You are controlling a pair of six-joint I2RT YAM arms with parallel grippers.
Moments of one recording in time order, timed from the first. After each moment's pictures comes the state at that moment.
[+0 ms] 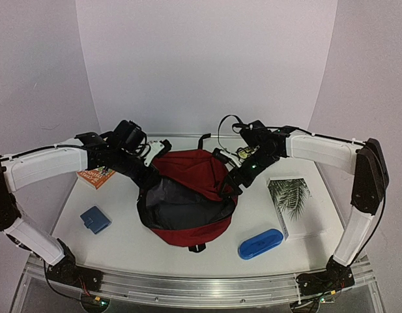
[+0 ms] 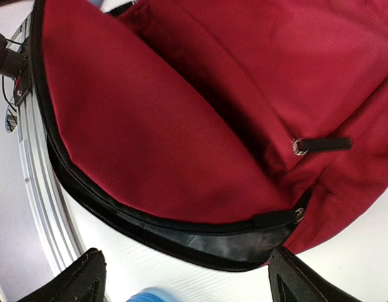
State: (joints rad) left arm -0.75 1.45 1.17 -0.61 0.10 0.04; right arm 0.66 1.82 1.47 -0.78 -0.50 -0.25
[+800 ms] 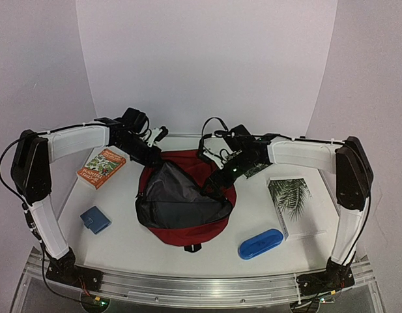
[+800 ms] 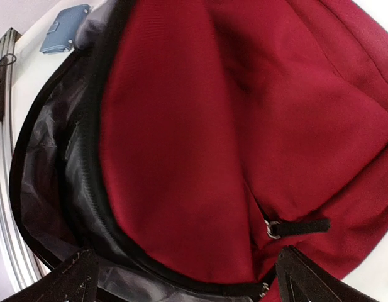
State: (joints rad) left arm -0.51 1.79 1.45 -0.60 0.31 0.00; right arm 0.73 1.95 1.52 -0.56 -0.42 -0.21
